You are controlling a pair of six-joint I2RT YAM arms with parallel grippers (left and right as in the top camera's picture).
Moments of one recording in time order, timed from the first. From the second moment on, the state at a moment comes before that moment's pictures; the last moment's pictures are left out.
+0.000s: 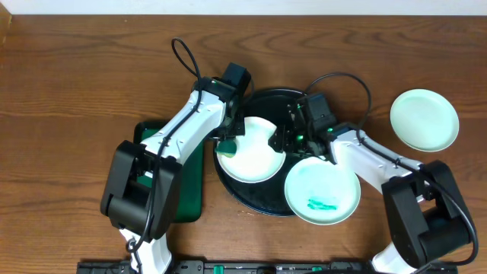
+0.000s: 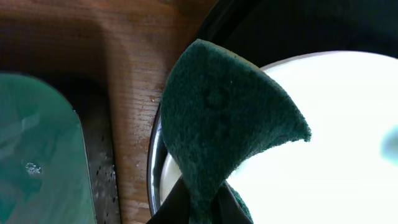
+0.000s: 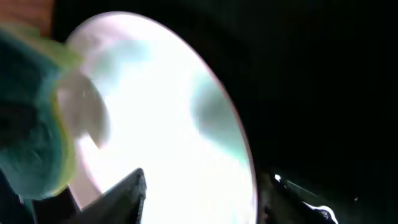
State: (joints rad) left arm -0.43 1.93 1.41 -0.97 -0.04 -0.51; right arm 0.44 1.77 0.95 -0.28 -0.39 0.60
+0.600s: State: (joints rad) left arm -0.43 1.93 1.41 -0.97 -0.04 -0.51; right arm 0.47 1.85 0.96 -0.24 -0.32 0.71
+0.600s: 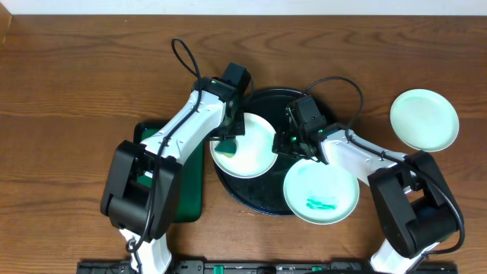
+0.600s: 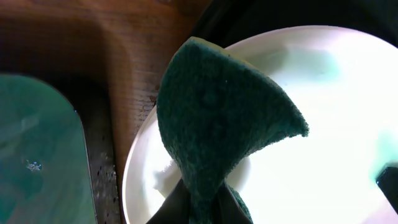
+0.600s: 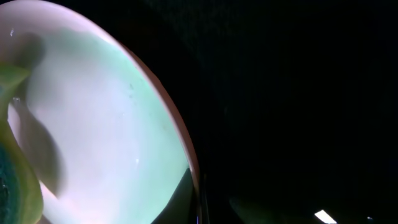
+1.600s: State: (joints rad) left arm -0.24 1.64 1.49 -1.32 -0.04 -0.53; right arm 0.47 1.67 0.94 -0.44 -0.12 0.38
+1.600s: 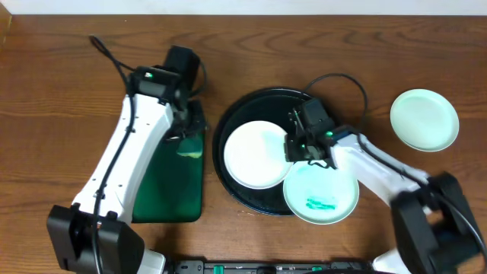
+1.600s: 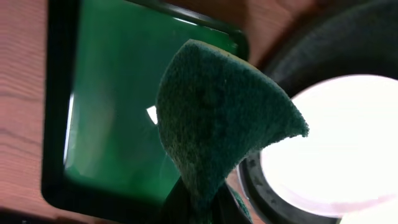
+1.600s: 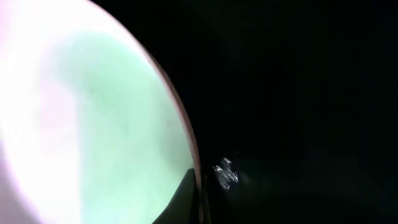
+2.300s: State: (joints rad) left arm -0.21 1.64 1.41 -1.31 -0.04 -0.50; right arm 0.58 1.38 1.02 -0.53 0.48 0.09
